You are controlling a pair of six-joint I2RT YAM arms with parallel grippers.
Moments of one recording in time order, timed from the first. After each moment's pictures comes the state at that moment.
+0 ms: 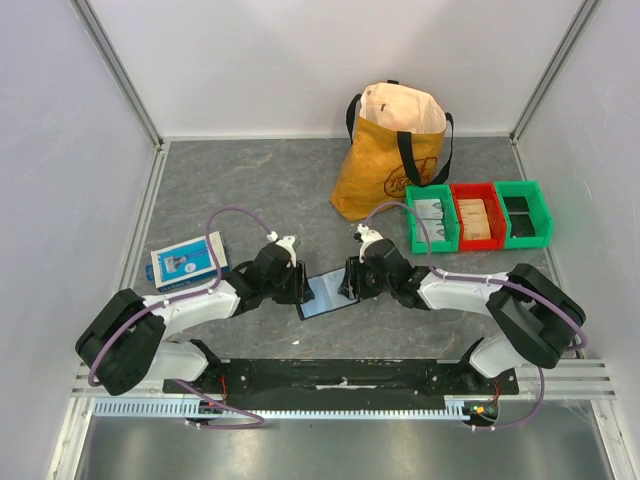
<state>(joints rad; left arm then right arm) -0.72 1.29 0.51 -0.06 0.08 -0.64 0.79 1.49 0.60 0.17 -0.09 0.55</state>
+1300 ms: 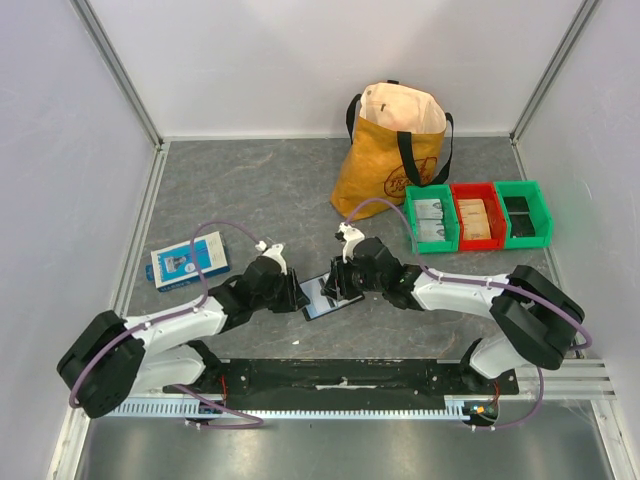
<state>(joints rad) -0.75 1.15 0.38 0.00 0.05 -0.74 0.88 1.49 0.68 0.20 -0.20 0.55</state>
